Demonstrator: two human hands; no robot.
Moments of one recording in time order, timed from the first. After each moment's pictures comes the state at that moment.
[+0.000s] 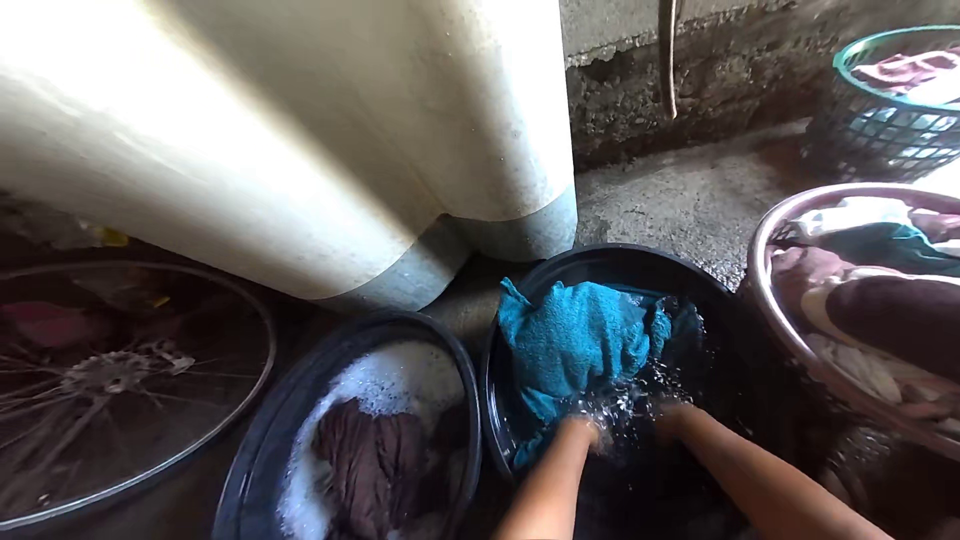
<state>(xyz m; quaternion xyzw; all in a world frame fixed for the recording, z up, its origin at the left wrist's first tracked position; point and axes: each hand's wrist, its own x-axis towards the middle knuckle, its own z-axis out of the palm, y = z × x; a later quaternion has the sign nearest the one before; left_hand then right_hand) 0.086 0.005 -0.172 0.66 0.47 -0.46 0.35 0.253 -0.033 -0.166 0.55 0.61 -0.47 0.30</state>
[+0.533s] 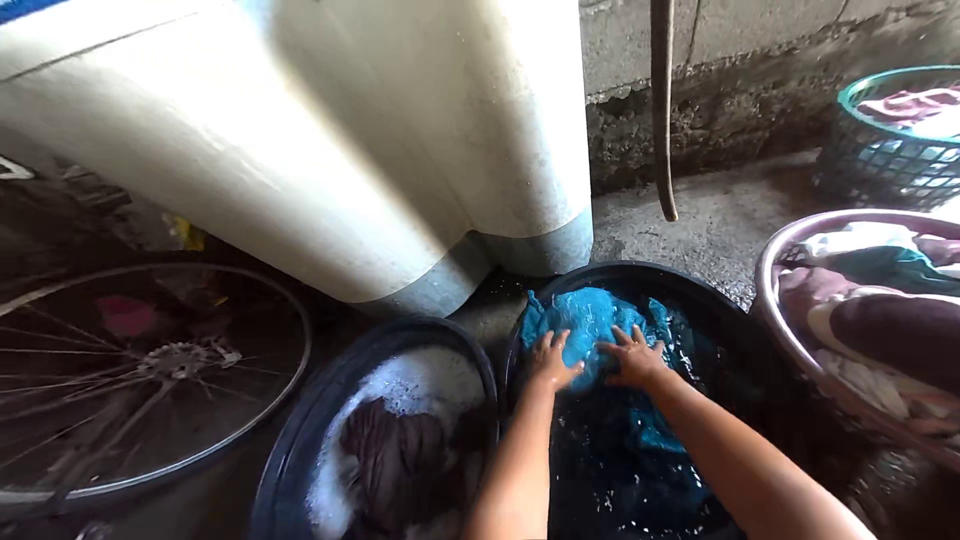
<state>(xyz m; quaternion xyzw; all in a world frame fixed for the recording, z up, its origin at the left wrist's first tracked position) 0.019 0.093 -0.129 0.73 0.63 -0.07 0.26 0.220 0.055 -0.137 0.65 0.67 -0.35 0.01</state>
